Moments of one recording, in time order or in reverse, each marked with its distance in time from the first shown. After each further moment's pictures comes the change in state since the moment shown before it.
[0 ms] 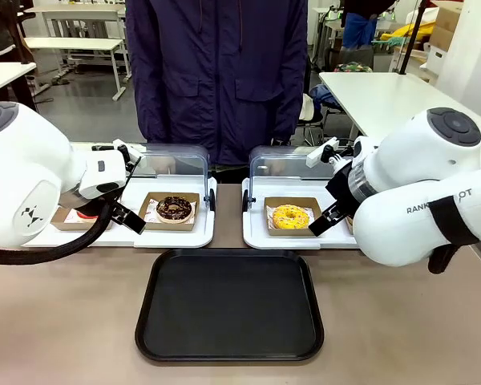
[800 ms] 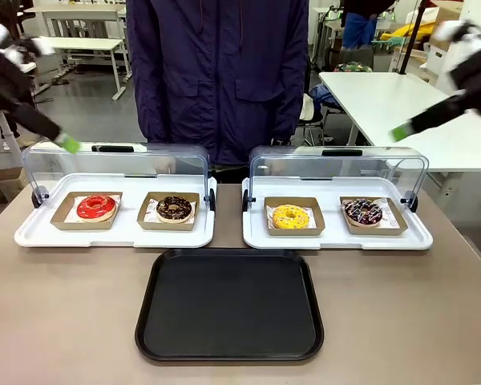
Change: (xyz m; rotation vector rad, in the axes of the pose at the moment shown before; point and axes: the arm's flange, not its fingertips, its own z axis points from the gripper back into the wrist) left arm 0.030 0.168 0.145 -0.498 -0.121 -0.104; right arm -0.005 -0.181 0.187 0.282 -0.258 -0.117
